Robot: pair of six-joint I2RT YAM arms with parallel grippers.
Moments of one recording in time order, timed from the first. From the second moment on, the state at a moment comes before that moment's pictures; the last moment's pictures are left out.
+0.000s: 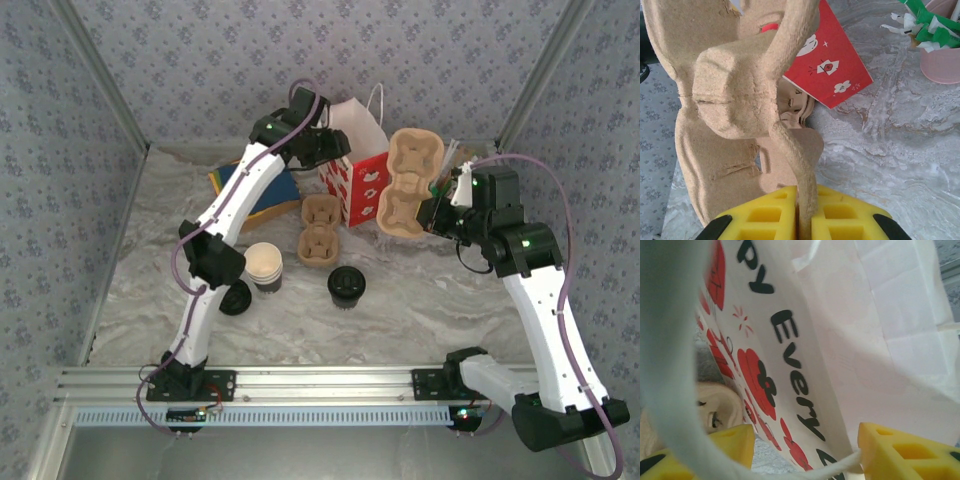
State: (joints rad) left arm -0.60 2.30 2.62 -1.10 0.13 -0.77; right arm 0.22 1.03 1.35 -0.99 -0.27 0.50
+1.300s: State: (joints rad) left arm -0.77 2.15 2.43 -1.15 0.16 -0.83; right arm 0.22 1.25 1.57 -0.98 -0.28 0.48
